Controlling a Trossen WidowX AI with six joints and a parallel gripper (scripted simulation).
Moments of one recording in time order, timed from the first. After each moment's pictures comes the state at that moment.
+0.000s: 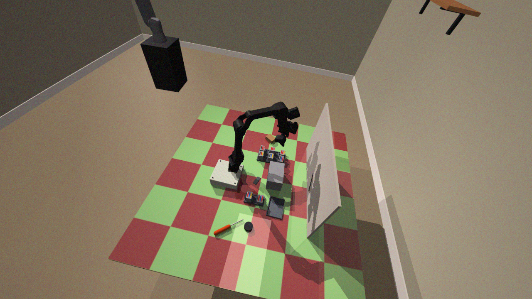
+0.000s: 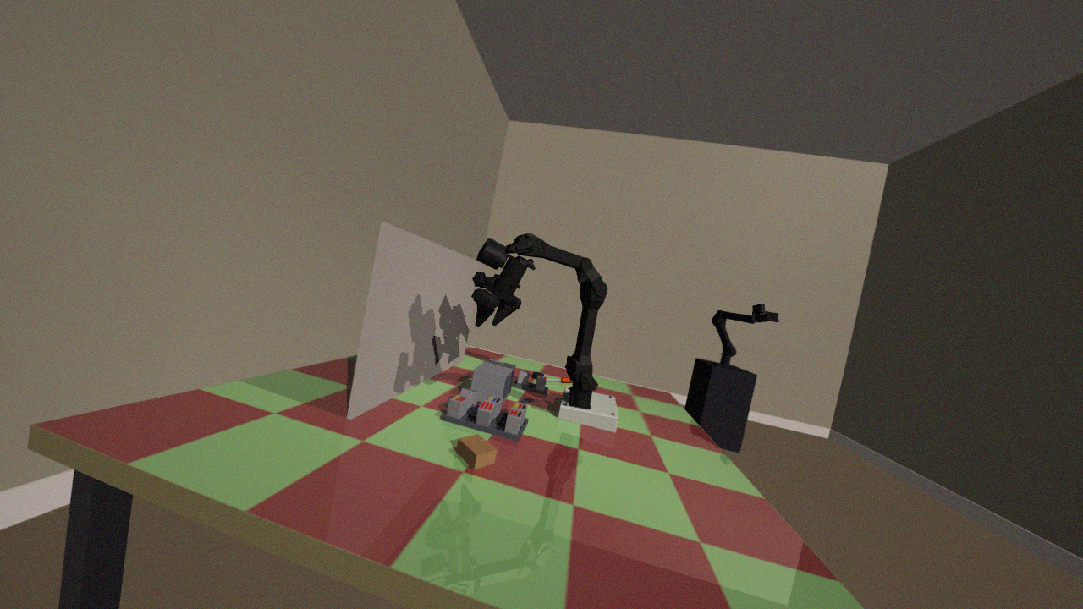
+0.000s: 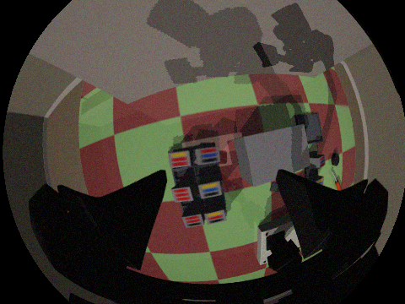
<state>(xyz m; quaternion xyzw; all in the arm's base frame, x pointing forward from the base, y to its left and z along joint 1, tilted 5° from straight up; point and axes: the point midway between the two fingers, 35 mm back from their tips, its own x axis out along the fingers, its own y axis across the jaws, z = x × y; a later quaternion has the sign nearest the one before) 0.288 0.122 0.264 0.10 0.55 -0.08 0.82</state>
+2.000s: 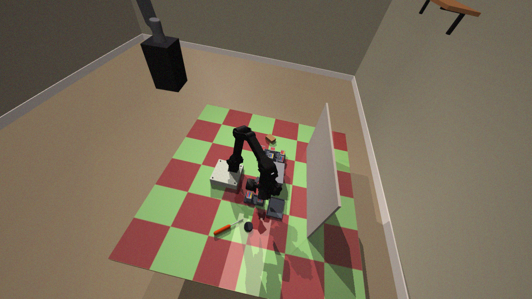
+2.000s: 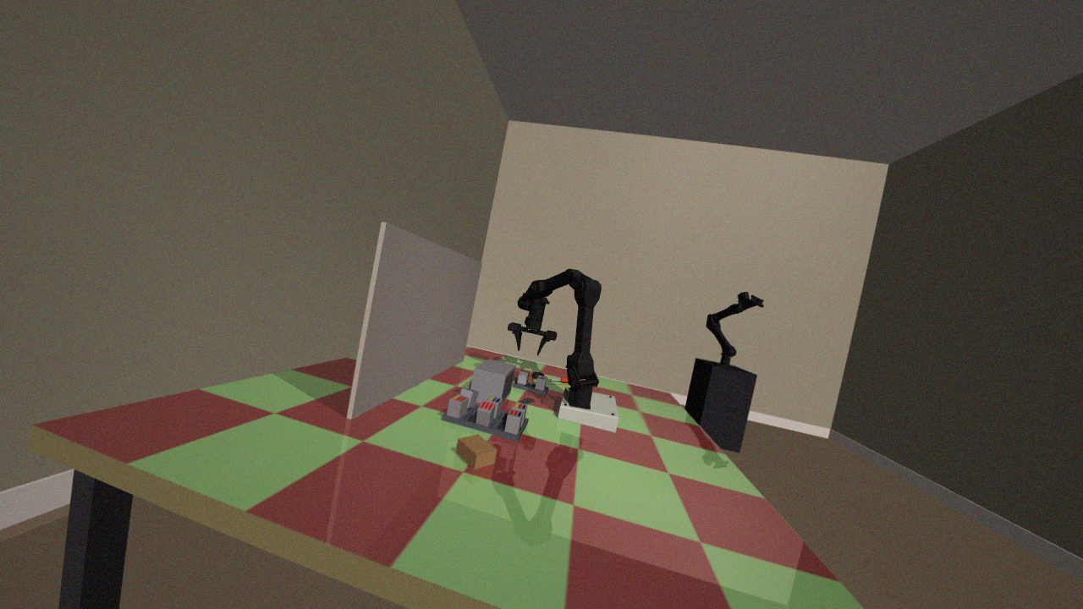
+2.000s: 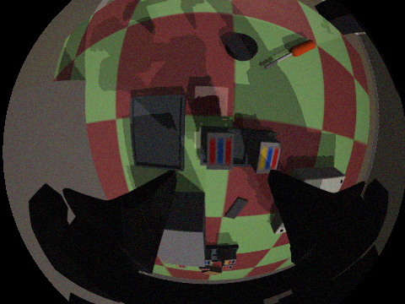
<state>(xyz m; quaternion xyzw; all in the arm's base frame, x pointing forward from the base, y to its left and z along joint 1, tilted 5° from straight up) 0.210 -0.207 0.122 0.53 0.48 -0.48 0.50</state>
